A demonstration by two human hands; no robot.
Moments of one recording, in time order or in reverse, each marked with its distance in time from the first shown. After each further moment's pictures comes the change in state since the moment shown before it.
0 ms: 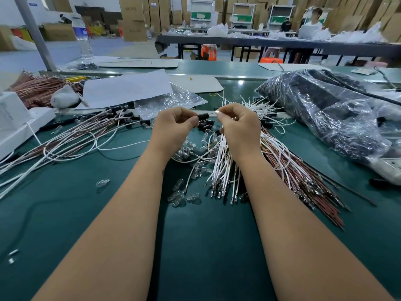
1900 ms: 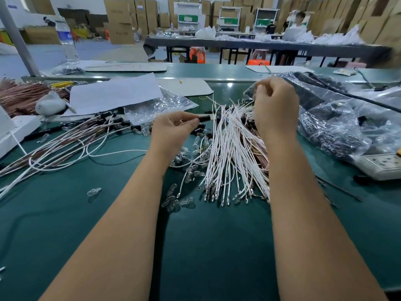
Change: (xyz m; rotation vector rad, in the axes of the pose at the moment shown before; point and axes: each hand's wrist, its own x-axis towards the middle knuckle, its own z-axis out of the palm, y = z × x) left_hand -0.007 0.014 0.011 -0.151 -0.029 -0.038; right_hand 0.027 -0.028 -0.060 -0.363 0.266 -0.093
